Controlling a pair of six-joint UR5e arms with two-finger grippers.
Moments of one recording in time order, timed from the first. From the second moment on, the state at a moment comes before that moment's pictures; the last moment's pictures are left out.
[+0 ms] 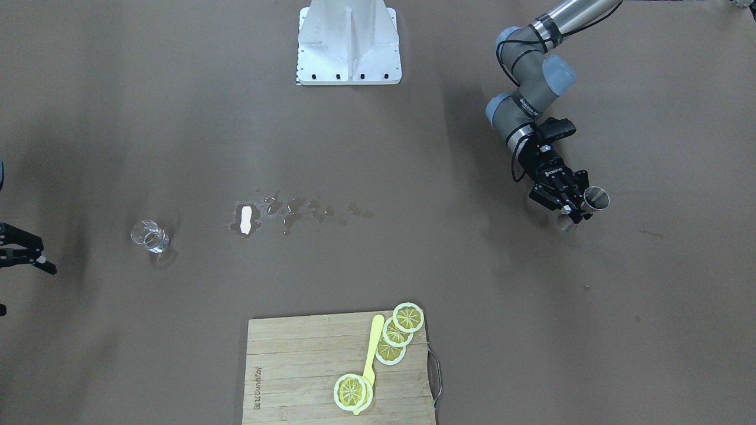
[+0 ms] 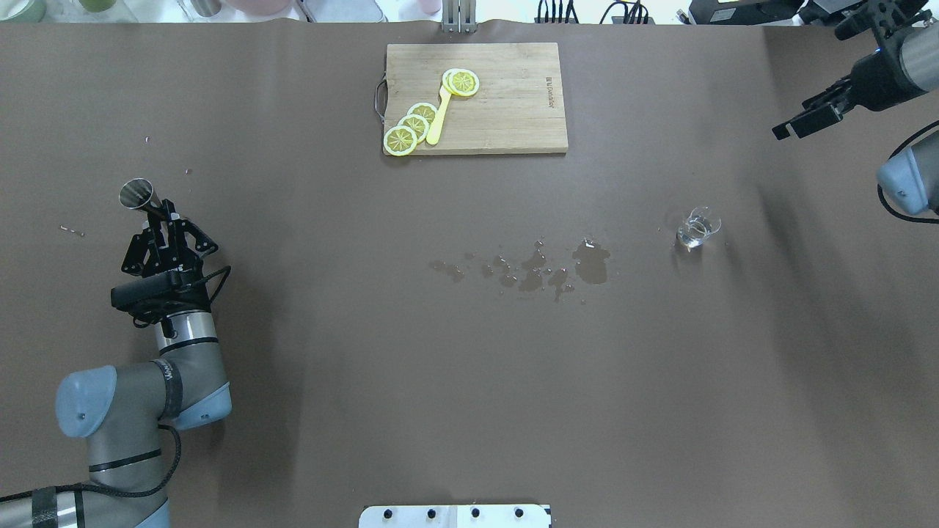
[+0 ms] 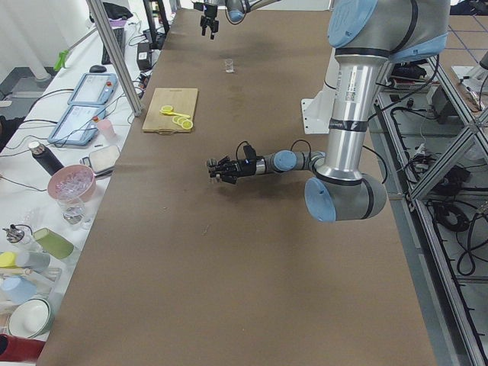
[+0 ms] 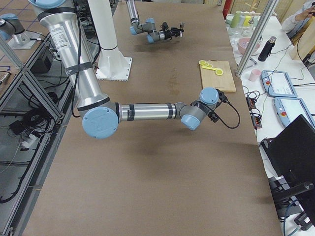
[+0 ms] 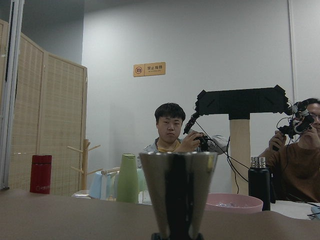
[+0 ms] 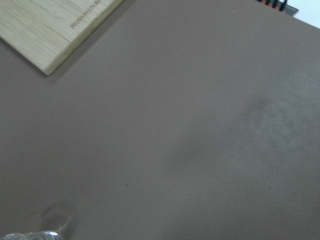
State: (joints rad) left arm -0.31 -1.76 -1.56 -1.23 -0.15 -2.51; right arm 1.25 -1.22 1.25 -0.81 2.45 0.17
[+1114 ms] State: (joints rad) left arm -0.29 -1.76 -1.56 -1.22 -0.15 -2.51; right arm 1.42 -1.45 1.39 -1.41 2.36 0.16
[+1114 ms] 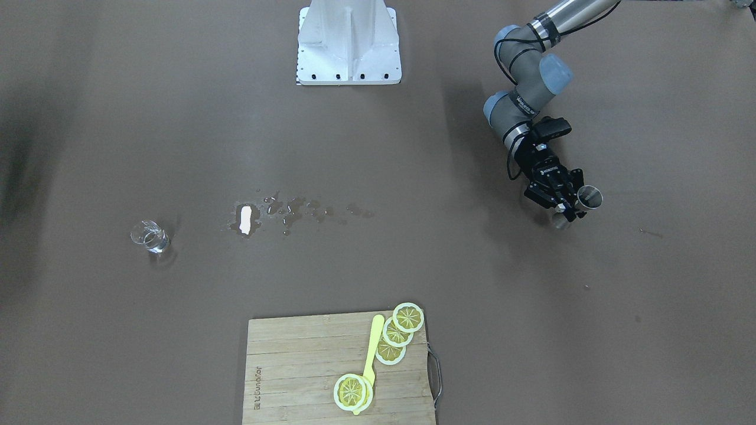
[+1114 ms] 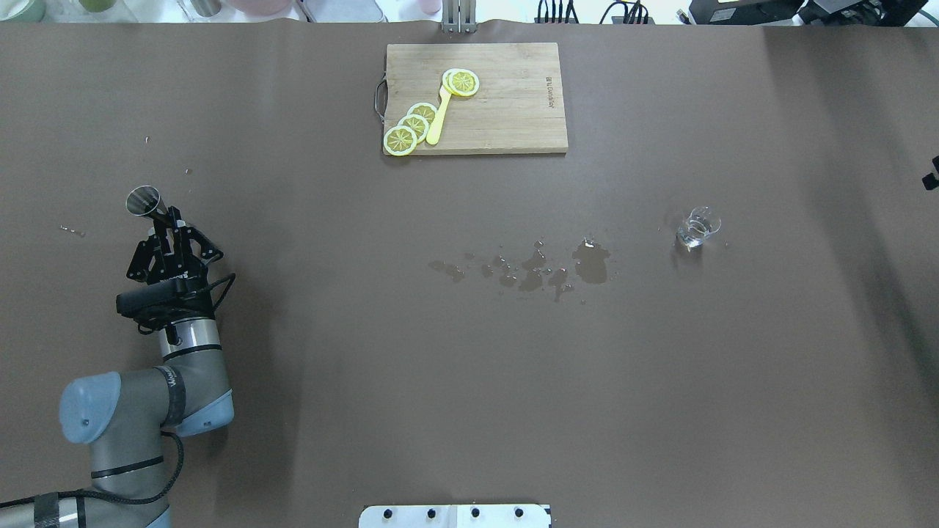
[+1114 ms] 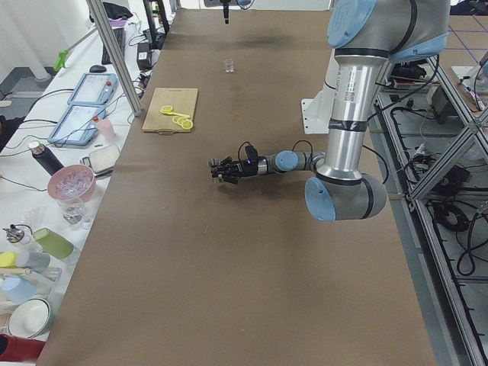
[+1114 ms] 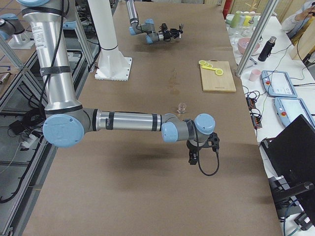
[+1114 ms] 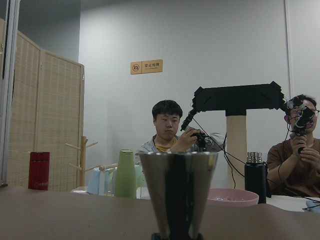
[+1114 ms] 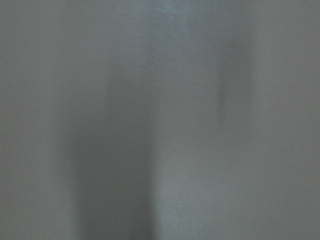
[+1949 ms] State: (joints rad) left arm -0.28 -1.76 -1.56 -1.22 -0.15 -2.51; right arm 1.48 -1.64 1.62 -1.47 2.31 0.16
